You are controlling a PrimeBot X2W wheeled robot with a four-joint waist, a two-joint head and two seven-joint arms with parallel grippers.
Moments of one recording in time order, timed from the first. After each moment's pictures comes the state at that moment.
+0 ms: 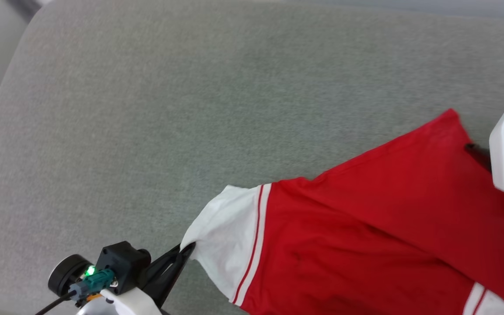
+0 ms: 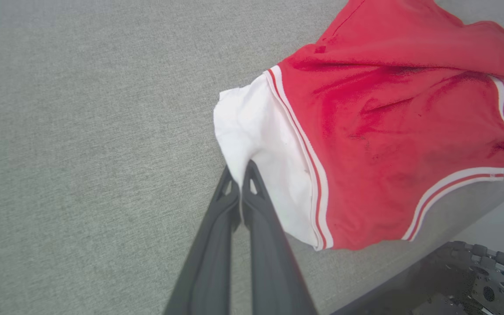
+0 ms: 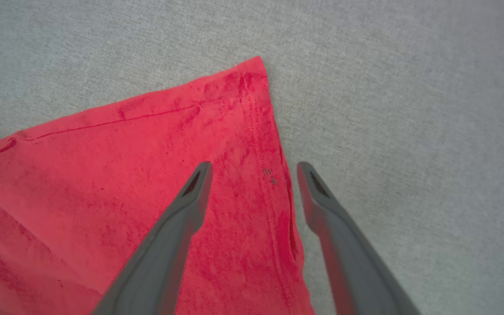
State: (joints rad) left arm -0.09 0.80 -0.65 -0.41 -0.68 0.16 0.13; right arm -0.54 -0.39 0.01 -0.02 0.36 0.13 1.23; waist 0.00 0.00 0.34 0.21
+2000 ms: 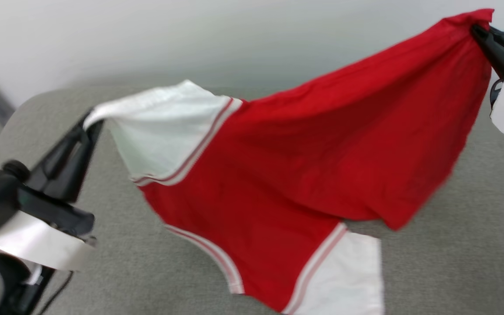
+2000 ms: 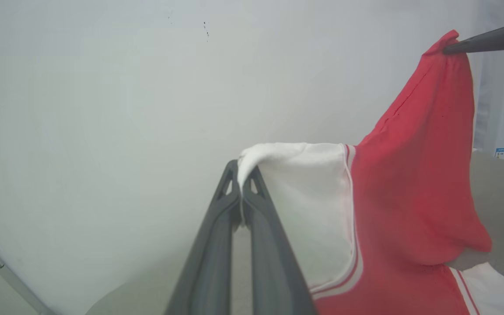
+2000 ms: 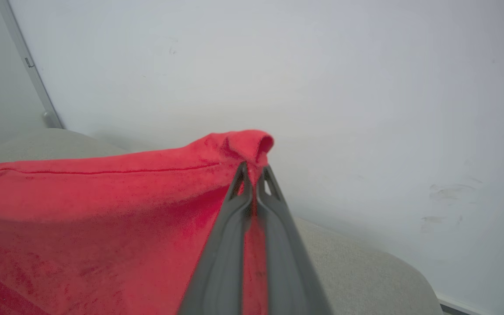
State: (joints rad) left arm -0.25 0.91 -0.38 -0.50 -0.67 0.22 -0.01; right arm -0.76 -0.52 0.22 0.15 0.55 0.13 0.53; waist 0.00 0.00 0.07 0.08
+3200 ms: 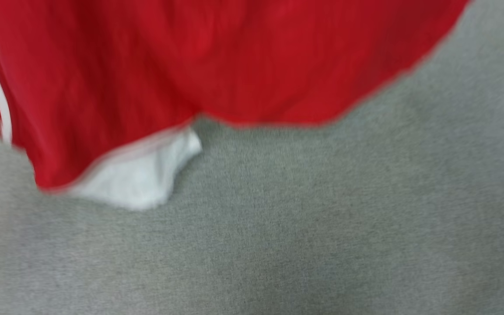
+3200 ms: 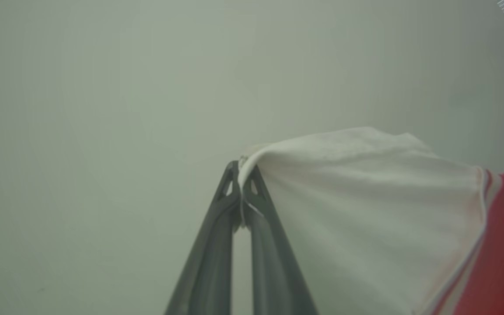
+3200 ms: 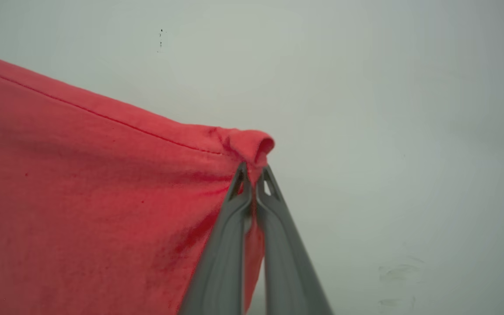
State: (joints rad) left arm -1.17 1.04 -0.22 -0.25 -0.66 0.01 0.04; right arm -1.05 -0.42 0.10 -0.09 0.46 0.13 0.46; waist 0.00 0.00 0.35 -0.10
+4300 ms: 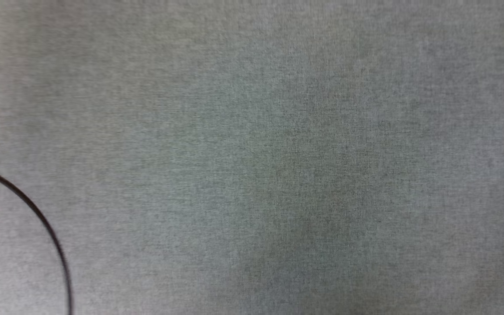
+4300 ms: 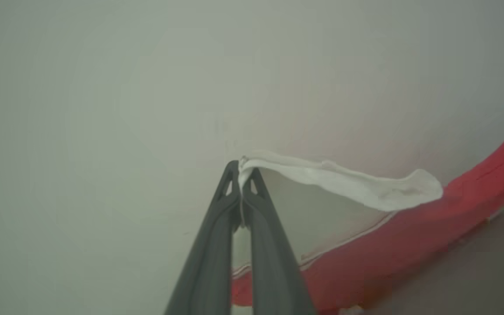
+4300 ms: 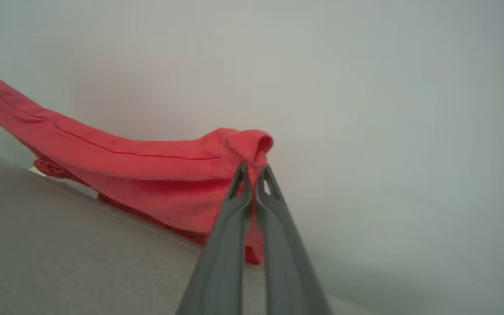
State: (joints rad) left arm -1.44 0.62 -0.45 0.45 -0.44 -0.12 -0.26; right arm -1.39 -0.39 0.34 0.62 0.32 0.13 -0.04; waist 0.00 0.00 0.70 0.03
